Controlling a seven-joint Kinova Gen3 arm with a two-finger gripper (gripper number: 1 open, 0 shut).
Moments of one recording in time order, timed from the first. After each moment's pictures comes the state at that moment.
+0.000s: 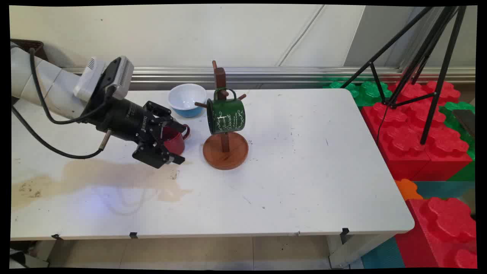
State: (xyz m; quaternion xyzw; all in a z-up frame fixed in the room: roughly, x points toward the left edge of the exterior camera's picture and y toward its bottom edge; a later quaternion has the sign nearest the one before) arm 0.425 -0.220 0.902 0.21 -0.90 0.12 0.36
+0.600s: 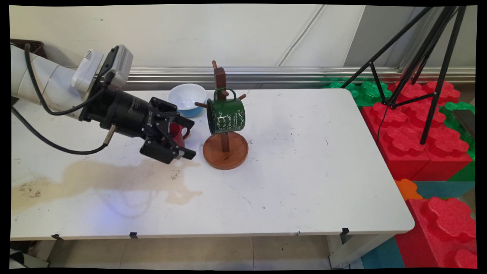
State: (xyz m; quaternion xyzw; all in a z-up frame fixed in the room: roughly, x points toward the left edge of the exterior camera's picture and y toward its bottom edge) arm 0.410 -0.215 0.914 0.24 -0.87 0.12 0.41
